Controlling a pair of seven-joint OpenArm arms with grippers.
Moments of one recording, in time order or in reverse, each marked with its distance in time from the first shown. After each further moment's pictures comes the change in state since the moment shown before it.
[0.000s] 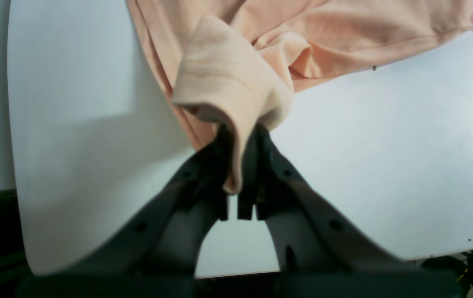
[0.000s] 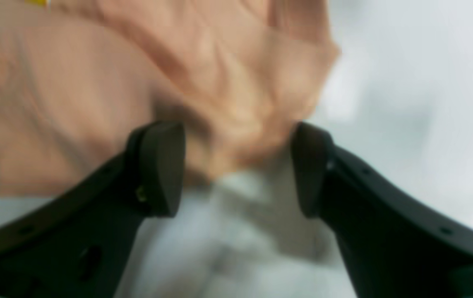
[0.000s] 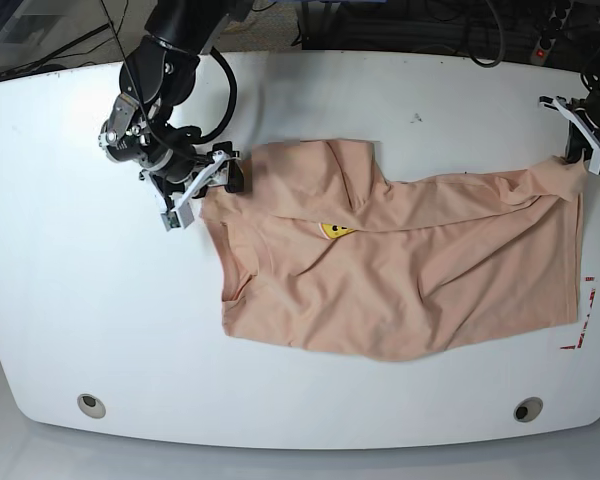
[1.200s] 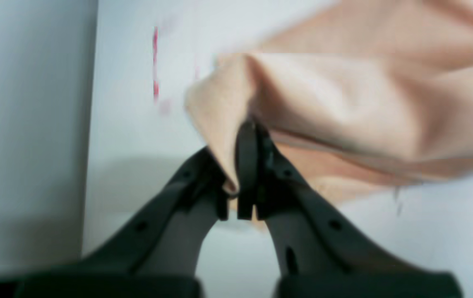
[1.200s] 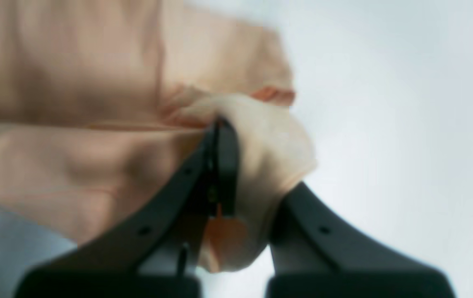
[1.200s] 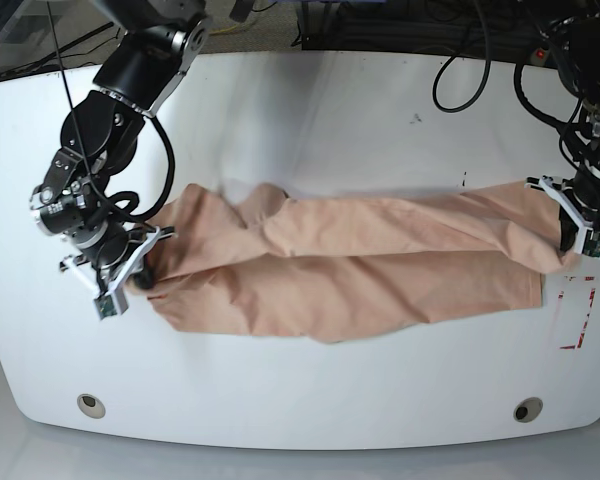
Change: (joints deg) left arm -24.5 5.2 9.7 0.1 16.2 -0.2 0.4; right arm 13.9 11.2 -0.9 9.4 -0.5 0.1 -4.7
